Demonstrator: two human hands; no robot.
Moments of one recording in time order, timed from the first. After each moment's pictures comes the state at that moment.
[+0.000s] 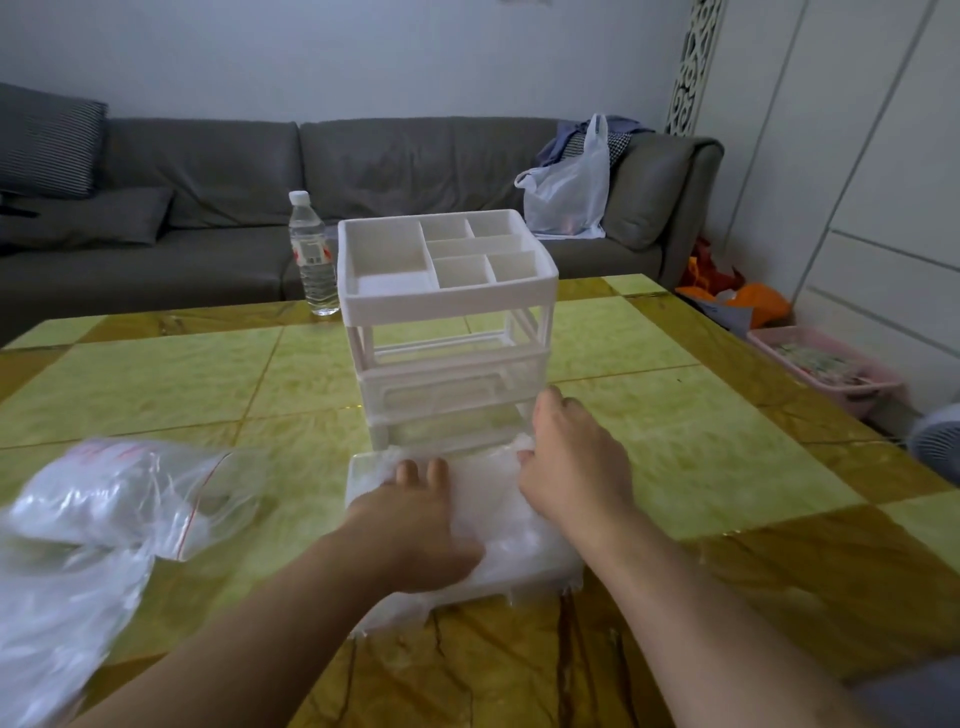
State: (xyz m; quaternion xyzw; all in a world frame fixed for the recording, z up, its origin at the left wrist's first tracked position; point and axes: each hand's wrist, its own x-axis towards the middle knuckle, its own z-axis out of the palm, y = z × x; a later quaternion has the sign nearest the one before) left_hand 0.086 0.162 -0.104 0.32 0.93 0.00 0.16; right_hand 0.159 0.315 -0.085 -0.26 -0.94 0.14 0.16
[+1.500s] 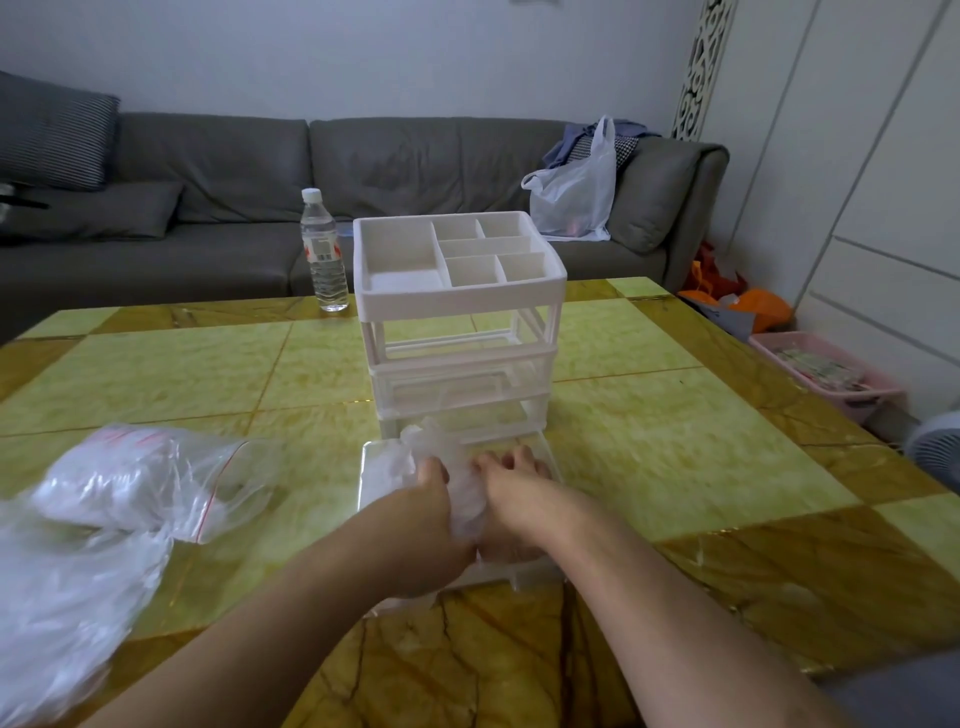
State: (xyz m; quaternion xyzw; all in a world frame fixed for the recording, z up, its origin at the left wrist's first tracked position) left_hand 0.103 0.146 -0.093 0.30 0.92 0.15 0.20; right_hand 0.143 0.285 -0.098 -0.20 -0.93 0.23 -0.19
